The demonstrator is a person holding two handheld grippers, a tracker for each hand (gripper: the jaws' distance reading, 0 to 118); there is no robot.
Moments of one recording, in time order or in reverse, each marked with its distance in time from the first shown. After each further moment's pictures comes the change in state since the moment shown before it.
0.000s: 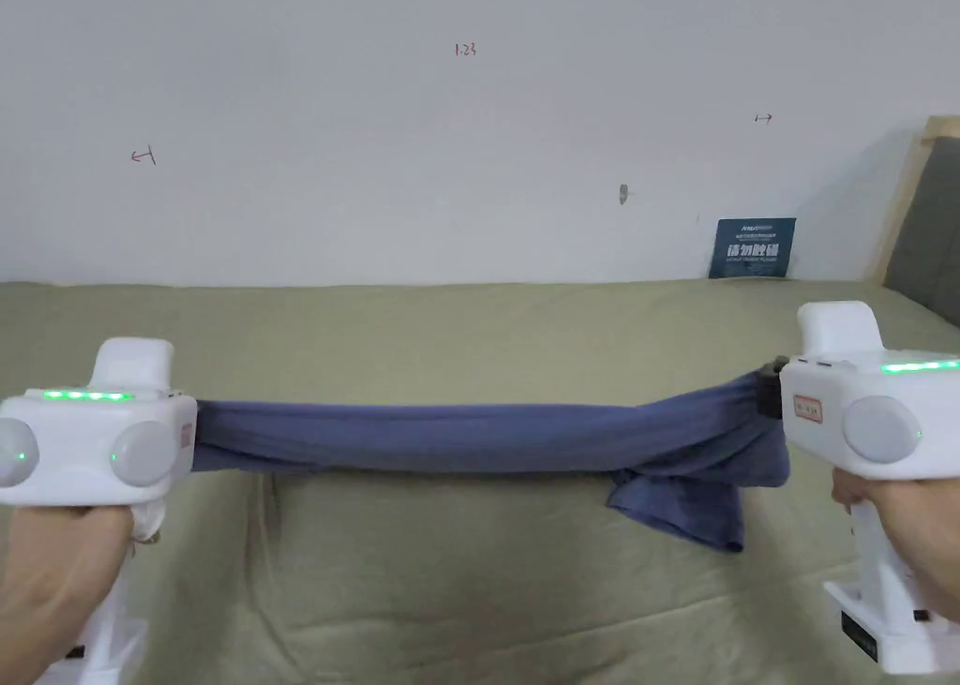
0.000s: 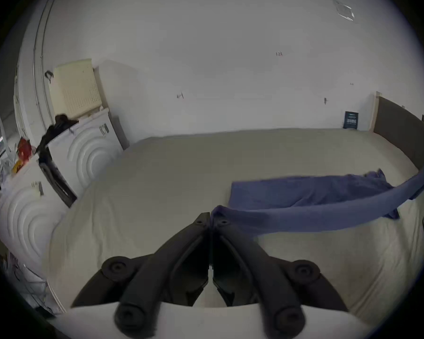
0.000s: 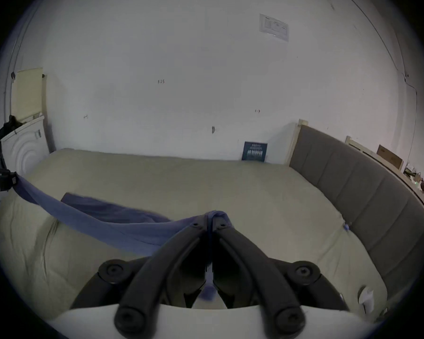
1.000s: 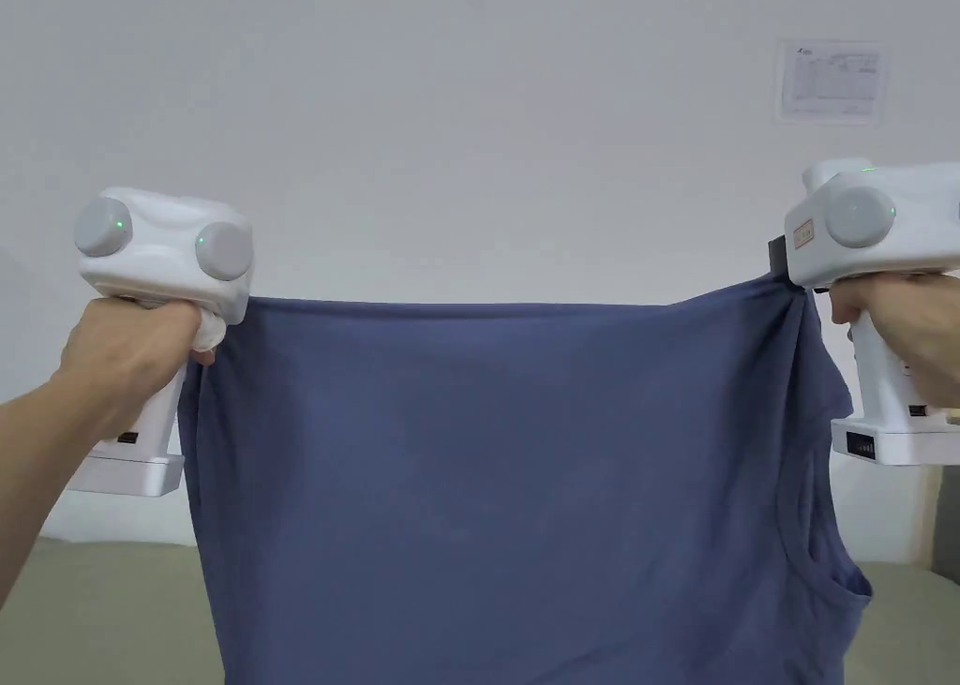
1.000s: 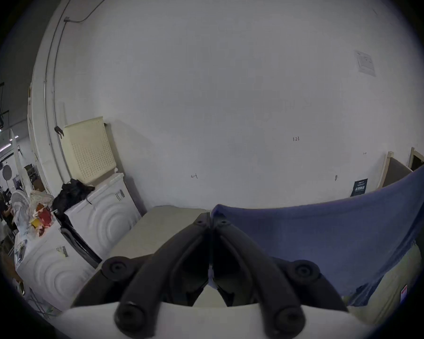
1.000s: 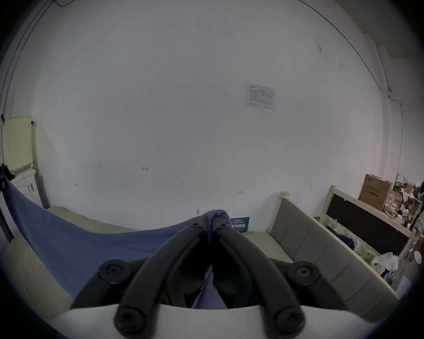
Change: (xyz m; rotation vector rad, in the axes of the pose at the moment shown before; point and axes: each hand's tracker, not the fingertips) left arm -0.014 0.337 0.045 0.229 0.087 0.039; right arm 0.013 0.358 0.017 0.267 -0.096 -0.020
